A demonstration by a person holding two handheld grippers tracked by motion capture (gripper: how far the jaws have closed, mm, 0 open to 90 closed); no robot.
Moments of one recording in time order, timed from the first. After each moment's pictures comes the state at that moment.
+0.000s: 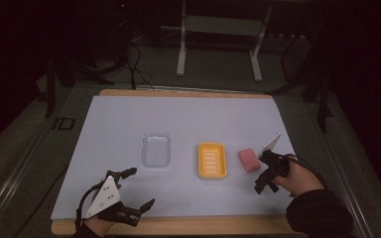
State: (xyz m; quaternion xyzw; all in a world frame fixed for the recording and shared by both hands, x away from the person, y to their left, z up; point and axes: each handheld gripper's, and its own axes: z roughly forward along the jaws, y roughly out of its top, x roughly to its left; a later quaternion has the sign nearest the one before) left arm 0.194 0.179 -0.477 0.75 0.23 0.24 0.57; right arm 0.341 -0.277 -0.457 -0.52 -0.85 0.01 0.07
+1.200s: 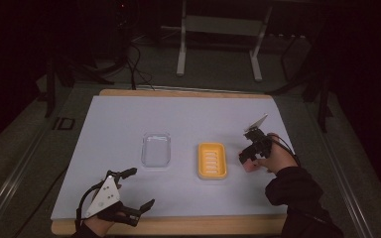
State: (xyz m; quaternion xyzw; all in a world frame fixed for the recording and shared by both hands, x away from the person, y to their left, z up) left arm 0.195 0.179 -0.477 0.75 0.23 0.24 0.57; right arm 0.411 -0.245 -0.466 -0.54 -0.84 -0.06 -0.04
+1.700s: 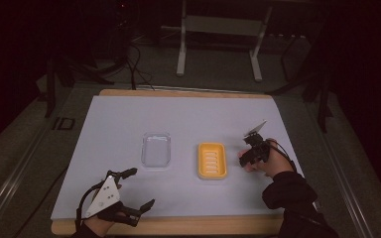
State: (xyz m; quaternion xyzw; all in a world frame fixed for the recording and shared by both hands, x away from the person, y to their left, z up) left arm 0.195 0.179 -0.478 0.75 0.22 0.23 0.57; right arm 0.411 -0.250 -0.495 -0.54 -0.83 -0.06 -0.05
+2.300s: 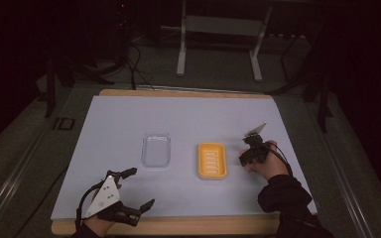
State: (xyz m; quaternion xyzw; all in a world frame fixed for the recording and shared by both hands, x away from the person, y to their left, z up) left arm 0.195 0.179 -0.478 0.75 0.23 0.23 0.57; right arm 0.406 -0.244 -0.495 -0.60 -0.80 -0.06 -0.08
